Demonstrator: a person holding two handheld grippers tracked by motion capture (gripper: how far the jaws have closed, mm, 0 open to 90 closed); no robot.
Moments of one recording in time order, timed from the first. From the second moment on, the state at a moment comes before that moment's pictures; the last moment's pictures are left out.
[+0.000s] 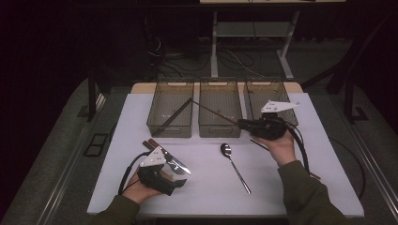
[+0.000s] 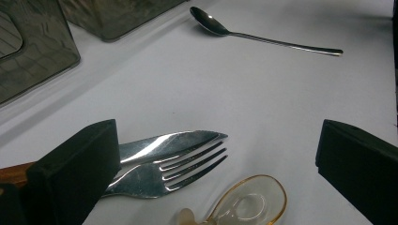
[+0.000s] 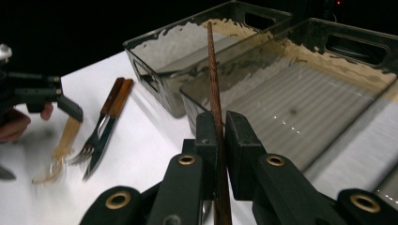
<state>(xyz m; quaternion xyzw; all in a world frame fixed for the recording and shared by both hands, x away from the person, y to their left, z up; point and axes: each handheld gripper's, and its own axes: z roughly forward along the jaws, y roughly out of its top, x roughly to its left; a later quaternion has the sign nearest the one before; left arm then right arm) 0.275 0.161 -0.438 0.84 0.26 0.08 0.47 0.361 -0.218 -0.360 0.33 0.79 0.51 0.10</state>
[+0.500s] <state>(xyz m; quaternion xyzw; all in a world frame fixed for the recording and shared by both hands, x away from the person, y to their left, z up) 0.274 0.160 -0.438 0.84 0.26 0.08 0.47 0.391 -0.173 -0.355 0.34 0.79 0.49 0.11</state>
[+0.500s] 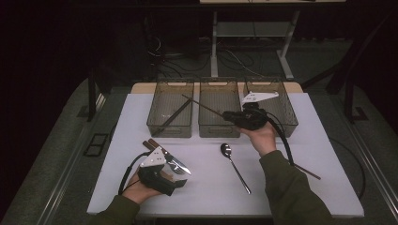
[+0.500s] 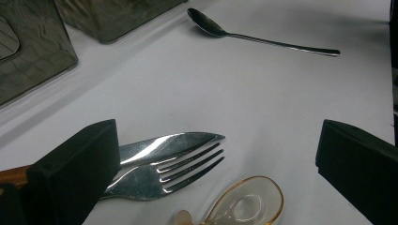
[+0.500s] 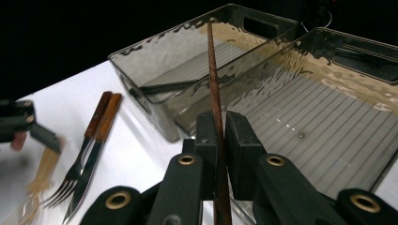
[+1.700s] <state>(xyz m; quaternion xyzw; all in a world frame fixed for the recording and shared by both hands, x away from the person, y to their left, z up) 0.274 0.160 -0.436 0.84 0.25 0.08 0.47 0.464 -0.060 -0.364 0.38 0.82 0.41 0.13</state>
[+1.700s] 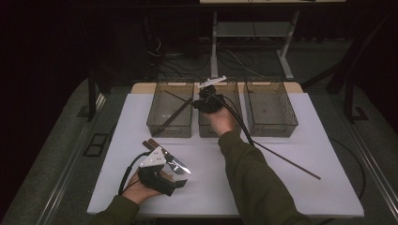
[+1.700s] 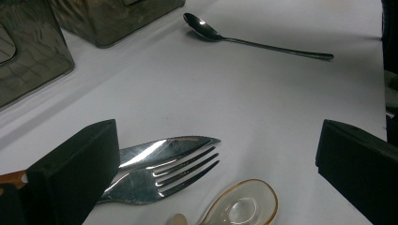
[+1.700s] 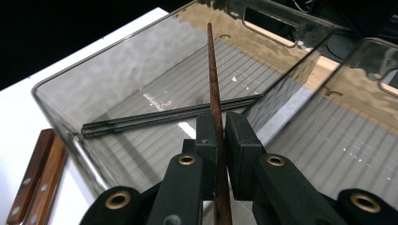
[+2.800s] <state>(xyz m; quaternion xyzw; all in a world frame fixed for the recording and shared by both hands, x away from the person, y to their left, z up) 0.273 0.159 -0.434 0.84 0.24 0.07 0.48 0.481 -0.002 -0.372 0.37 0.83 0.39 0.13</state>
